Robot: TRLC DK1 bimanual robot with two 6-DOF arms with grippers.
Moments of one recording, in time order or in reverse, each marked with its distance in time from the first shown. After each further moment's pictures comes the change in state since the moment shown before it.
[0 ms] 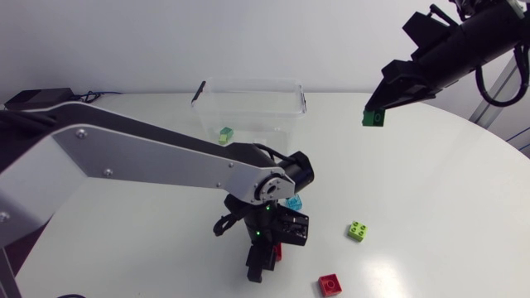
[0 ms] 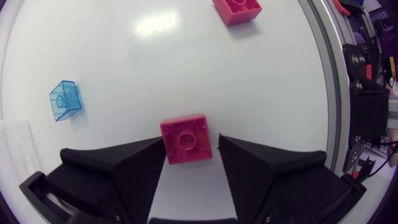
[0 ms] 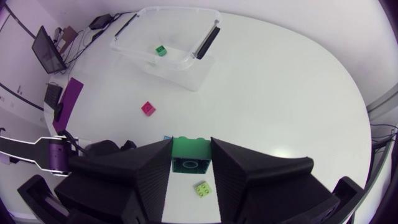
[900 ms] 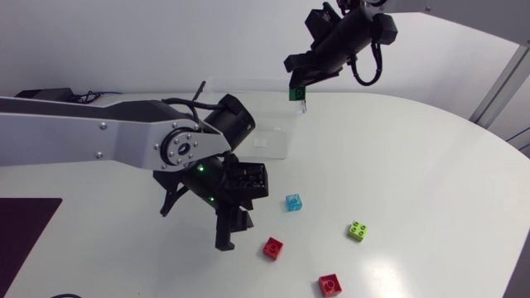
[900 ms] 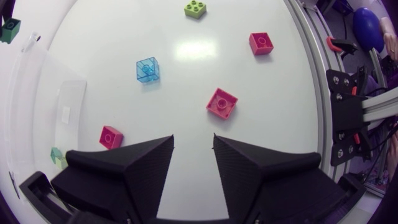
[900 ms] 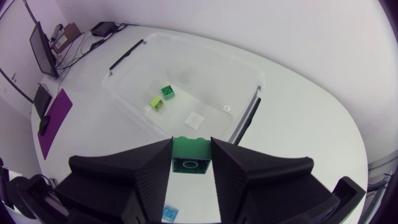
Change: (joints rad) left arm 0.182 -0.362 -0.186 0.098 0.079 -0.067; right arm 0.250 0.454 0.422 0.231 0.142 0.113
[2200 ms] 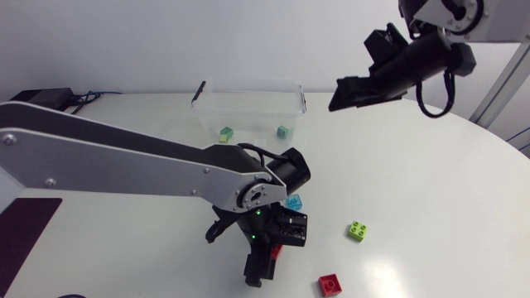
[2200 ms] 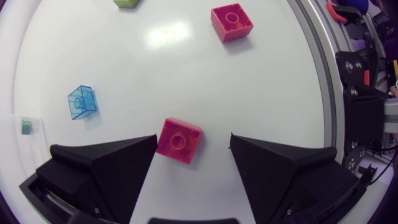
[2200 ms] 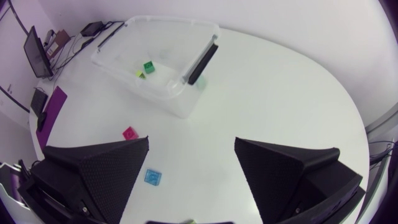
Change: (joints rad) left arm -0.198 0.251 0.085 0.009 -0.077 0.029; right arm -0.169 -0.374 -0.552 0.127 -0.054 -0.054
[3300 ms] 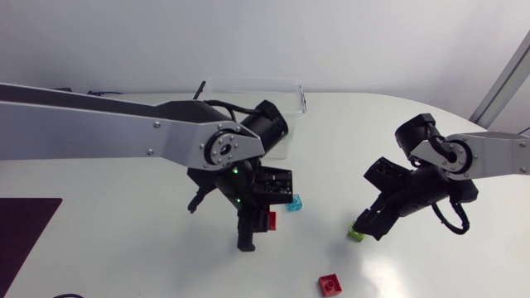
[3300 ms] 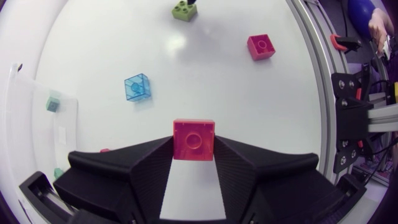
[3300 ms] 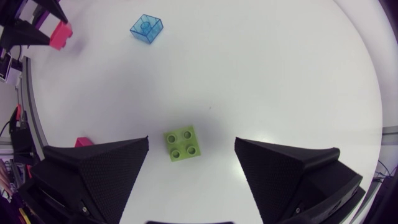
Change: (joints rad) left arm 0.122 -0.126 0.056 -0.061 0.024 -0.020; right arm -0.054 -0.156 -0.726 0.180 0.063 -0.429
